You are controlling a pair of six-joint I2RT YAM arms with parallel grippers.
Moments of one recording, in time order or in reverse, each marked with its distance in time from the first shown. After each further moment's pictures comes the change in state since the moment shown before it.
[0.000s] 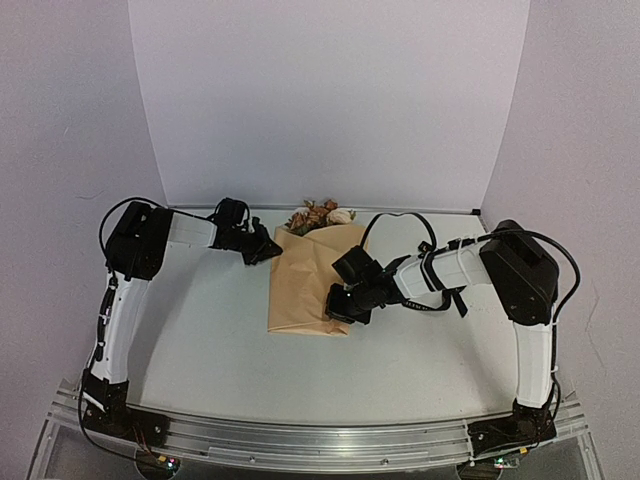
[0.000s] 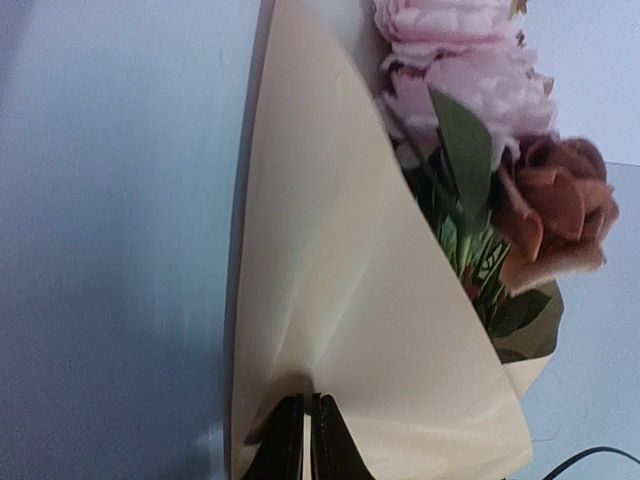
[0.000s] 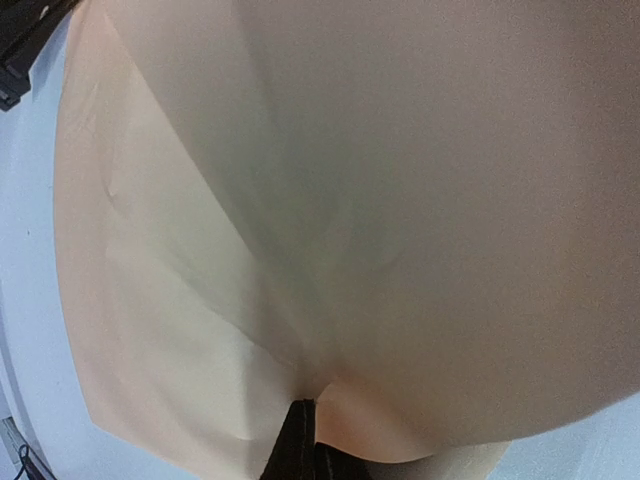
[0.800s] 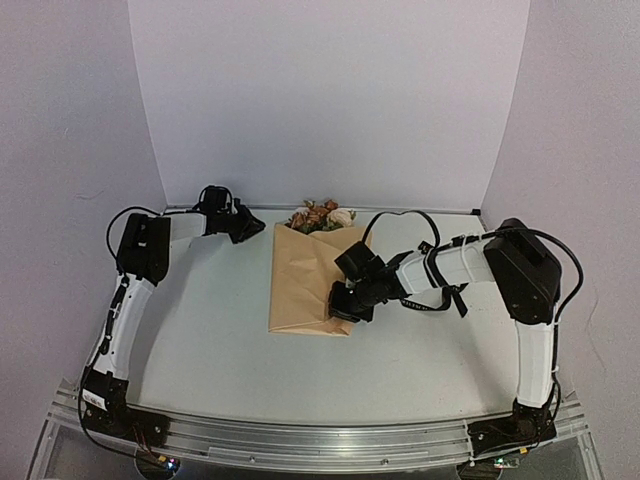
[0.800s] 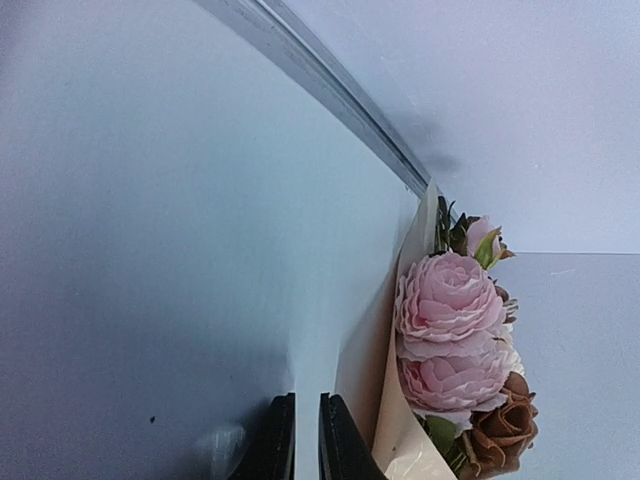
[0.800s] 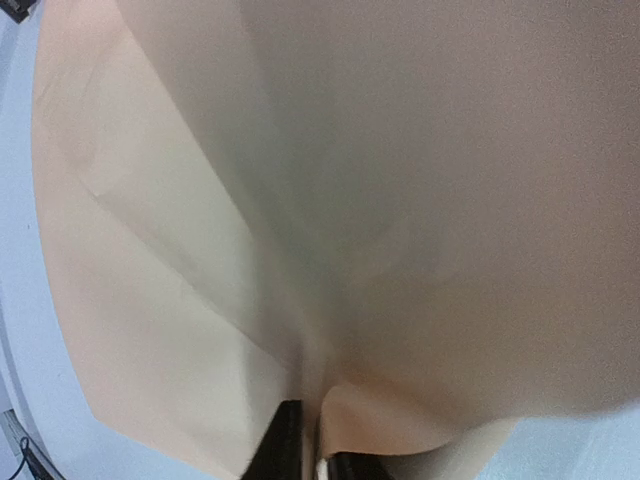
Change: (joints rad) left arm 0.137 0.287 0.488 -0.057 0.024 -0.022; right arm -0.020 -0.008 0.010 -0.030 -0.030 -0.016
